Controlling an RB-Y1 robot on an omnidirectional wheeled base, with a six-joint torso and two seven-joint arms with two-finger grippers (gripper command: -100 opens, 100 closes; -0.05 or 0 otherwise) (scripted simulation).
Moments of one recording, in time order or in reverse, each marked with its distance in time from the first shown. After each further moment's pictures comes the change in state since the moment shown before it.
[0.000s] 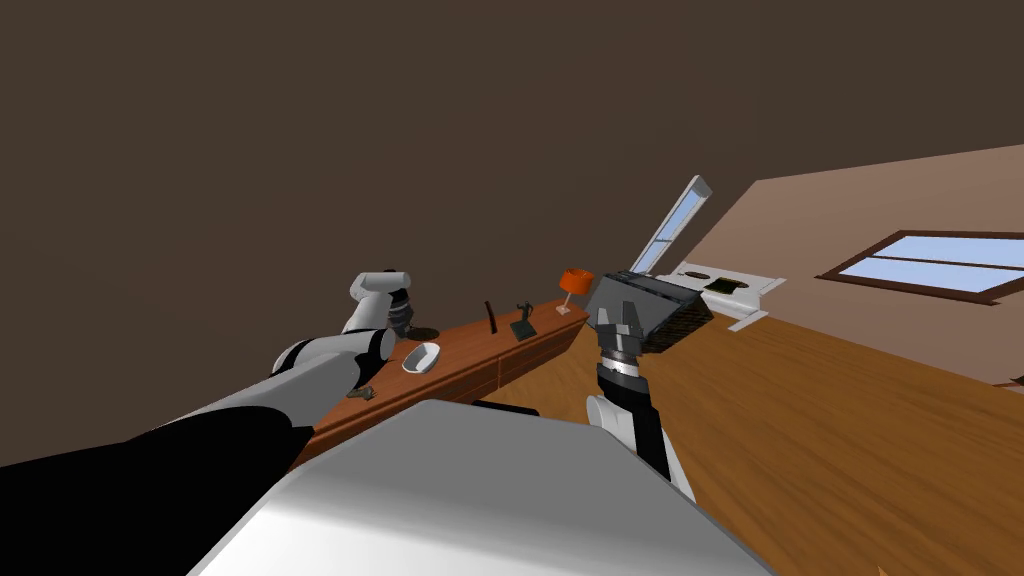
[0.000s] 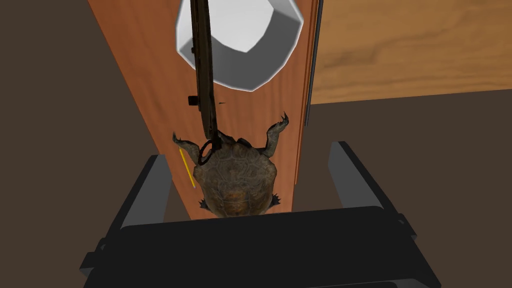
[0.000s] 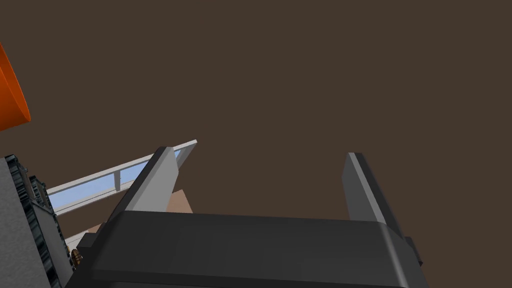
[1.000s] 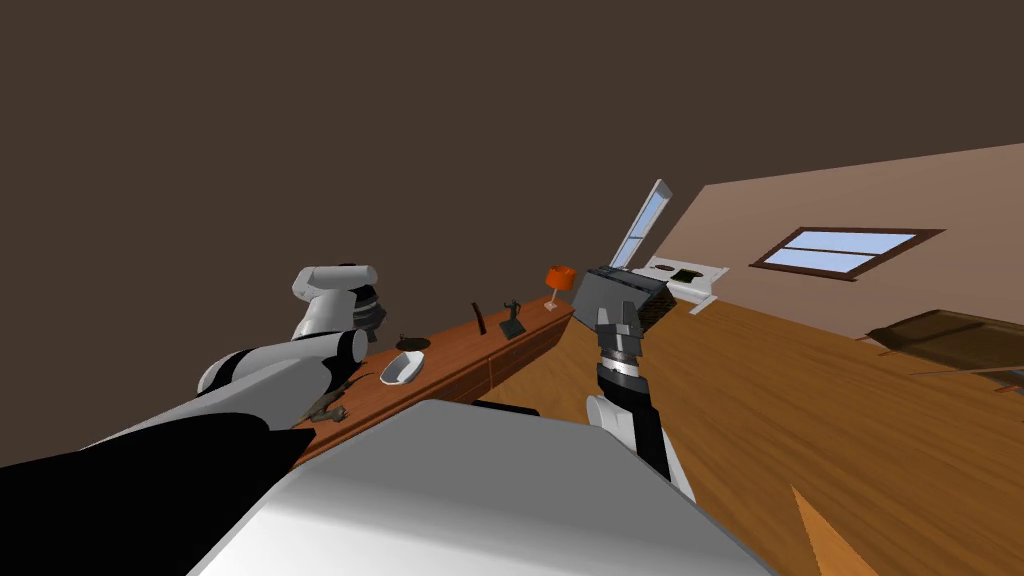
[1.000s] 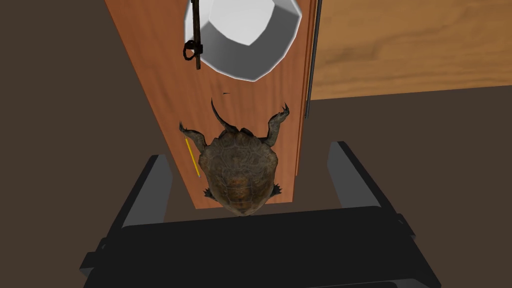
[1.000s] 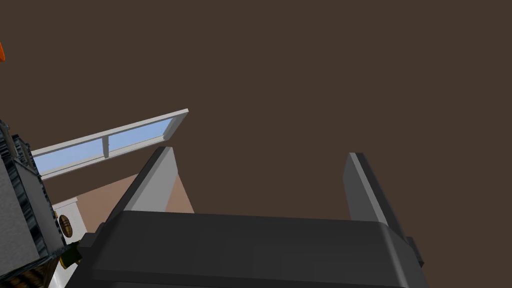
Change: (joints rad) left arm 0.073 0.150 0.104 -0.021 0.037 0.063 -0.063; right arm 0.000 0.000 0.000 0.000 0.000 0.000 0.000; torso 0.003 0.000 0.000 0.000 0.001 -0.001
